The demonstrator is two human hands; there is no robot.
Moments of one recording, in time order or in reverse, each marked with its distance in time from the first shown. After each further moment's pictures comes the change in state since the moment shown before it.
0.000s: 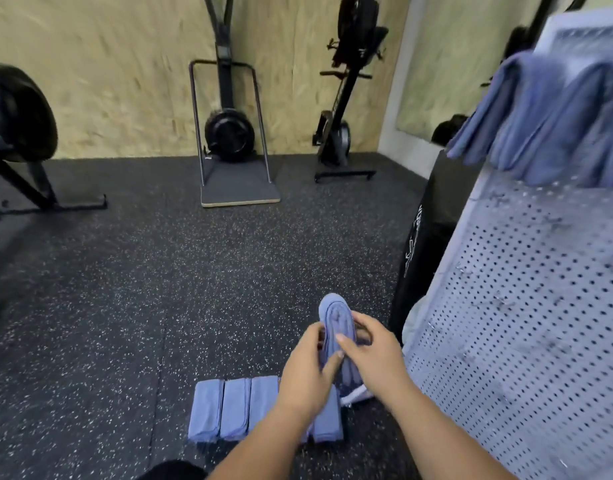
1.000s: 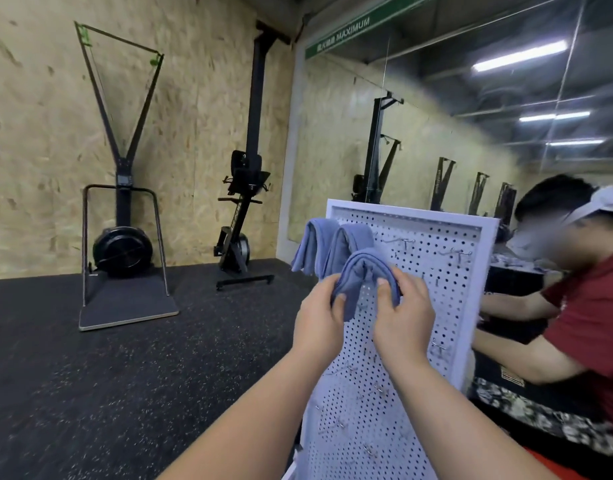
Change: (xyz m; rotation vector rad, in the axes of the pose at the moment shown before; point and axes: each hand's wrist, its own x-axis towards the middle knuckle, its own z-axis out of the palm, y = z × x) left_hand 0.003 0.351 0.016 -0.198 0.038 0.551; right_hand -0.106 -0.214 -0.251 -0.175 0.993 -0.441
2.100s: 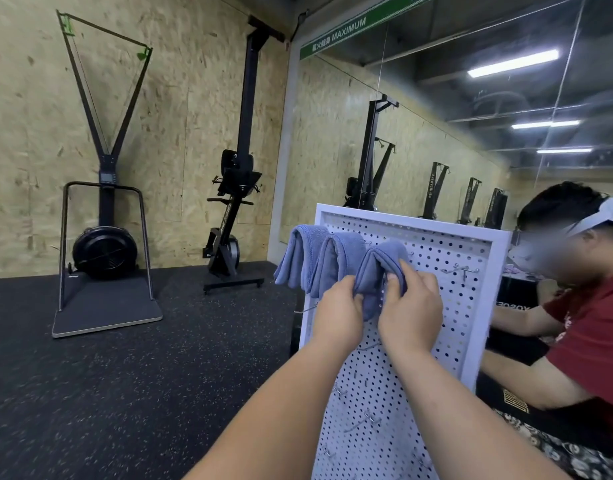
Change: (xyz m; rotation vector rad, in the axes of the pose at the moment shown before) left_hand 0.079 0.000 0.074 0.112 -0.096 -0.037; right_hand 0.079 0.051 0.031 -0.234 0.106 0.001
